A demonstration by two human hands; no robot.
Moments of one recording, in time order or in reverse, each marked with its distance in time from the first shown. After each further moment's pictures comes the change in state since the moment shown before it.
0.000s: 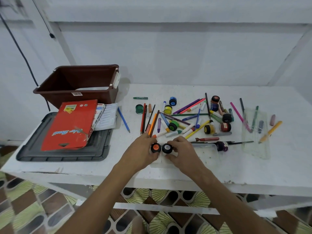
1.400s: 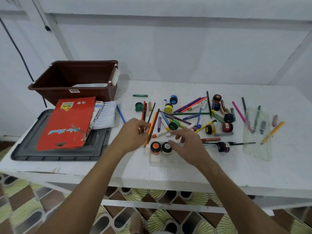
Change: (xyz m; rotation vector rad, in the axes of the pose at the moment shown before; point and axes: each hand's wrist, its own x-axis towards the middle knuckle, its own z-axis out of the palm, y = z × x) left_hand 0.035 -0.025 -0.030 -0.134 0.076 -0.106; right_hand 0.020 0.008 -0.021 0.047 0.102 -0.021
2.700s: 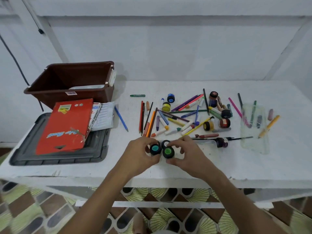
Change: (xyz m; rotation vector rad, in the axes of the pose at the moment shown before) left_hand -0.058 0.024 0.011 -0.093 -0.117 0.032; right_hand -0.036 -0.018 -0.009 0.069 -0.245 0.155
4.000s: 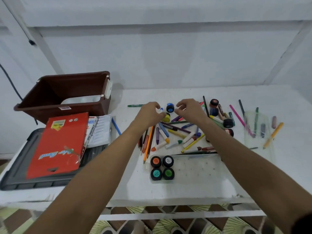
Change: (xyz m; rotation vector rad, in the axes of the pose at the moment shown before) left_hand 0.187 0.013 -0.020 0.087 0.040 -0.089; right_hand 0.176 0.025 -0.073 -0.025 0.278 0.092
